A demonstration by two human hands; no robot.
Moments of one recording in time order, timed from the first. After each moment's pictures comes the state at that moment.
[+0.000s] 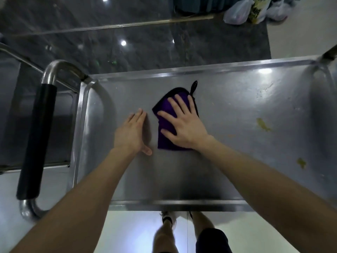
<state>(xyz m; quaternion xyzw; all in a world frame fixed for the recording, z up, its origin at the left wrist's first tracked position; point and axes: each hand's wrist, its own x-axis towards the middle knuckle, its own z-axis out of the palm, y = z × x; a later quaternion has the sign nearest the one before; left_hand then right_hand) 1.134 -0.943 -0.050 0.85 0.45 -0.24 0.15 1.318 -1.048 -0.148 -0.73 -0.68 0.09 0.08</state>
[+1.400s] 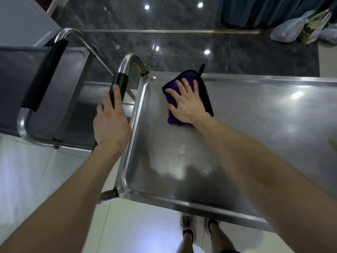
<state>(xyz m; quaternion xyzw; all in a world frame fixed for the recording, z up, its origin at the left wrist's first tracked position) 0.962 -0.851 -0.021 0.80 0.60 -0.04 -0.01 1.213 -0.862 -0.140 -0.73 -0.67 0.10 0.05</state>
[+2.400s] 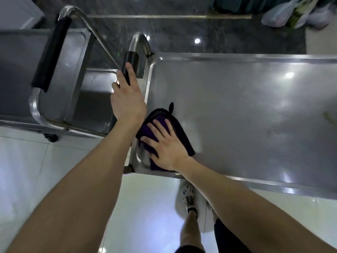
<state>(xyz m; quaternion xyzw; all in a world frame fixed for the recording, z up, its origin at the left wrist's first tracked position) 0.951 -0.857 -0.018 0.81 0.59 -0.04 -0.02 1.011 -1.016 -0.137 -0.63 -0.76 0.13 0.08</state>
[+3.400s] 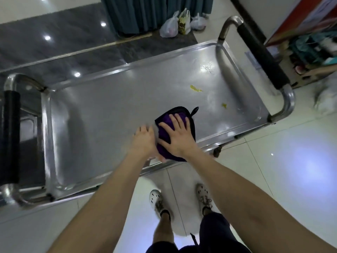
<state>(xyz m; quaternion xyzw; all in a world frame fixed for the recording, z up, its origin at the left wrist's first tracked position) 1.141 -1.128 -0.038 0.91 0.26 -0.30 0.11 1.241 -1.257 -0.126 -0.88 -0.45 0.14 0.06</state>
